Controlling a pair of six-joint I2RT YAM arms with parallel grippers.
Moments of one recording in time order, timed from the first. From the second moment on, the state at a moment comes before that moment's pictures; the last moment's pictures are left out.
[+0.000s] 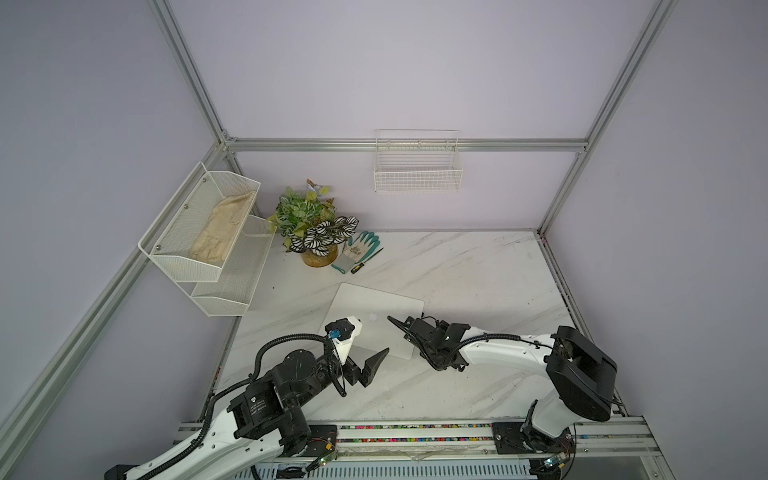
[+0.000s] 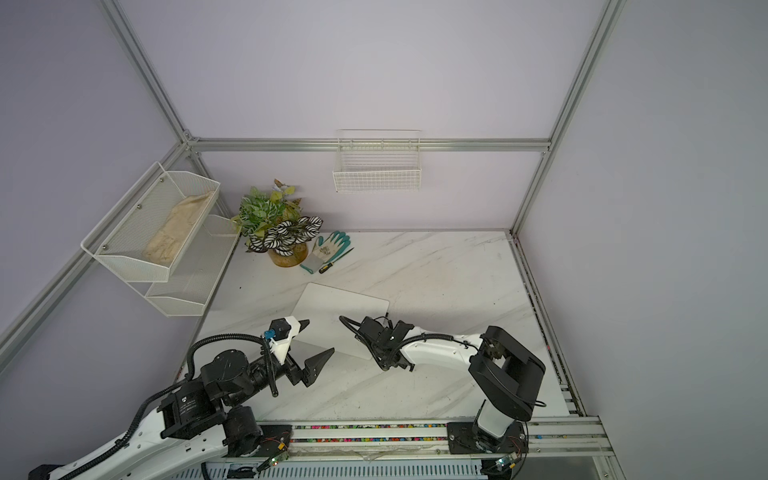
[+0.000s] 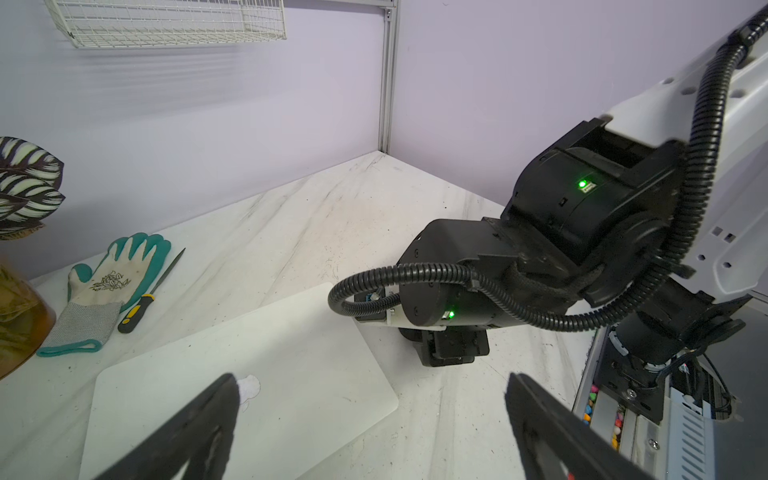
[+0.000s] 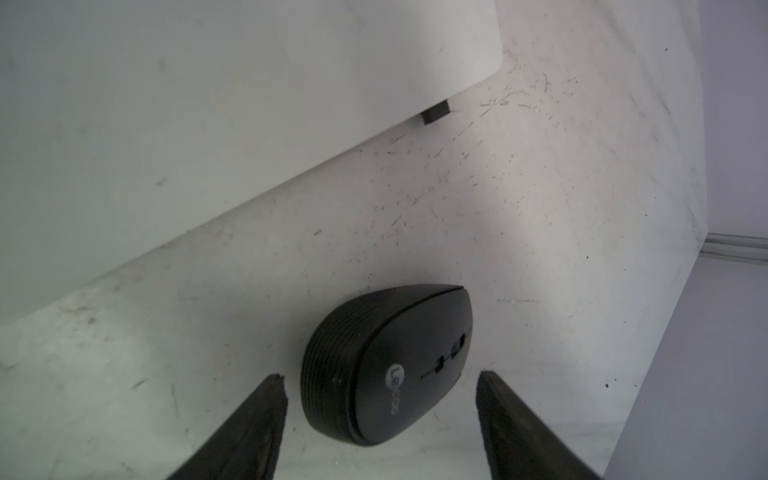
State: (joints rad) left arm -0.98 0.43 0.56 -0.30 -0.18 -0.09; right arm 0.98 1.64 0.96 -0.63 0.57 0.01
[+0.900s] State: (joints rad) left arm -0.98 0.53 0.58 -0.34 -0.21 -0.04; right arm 0.74 1.46 0.98 -0.81 0.20 1.17
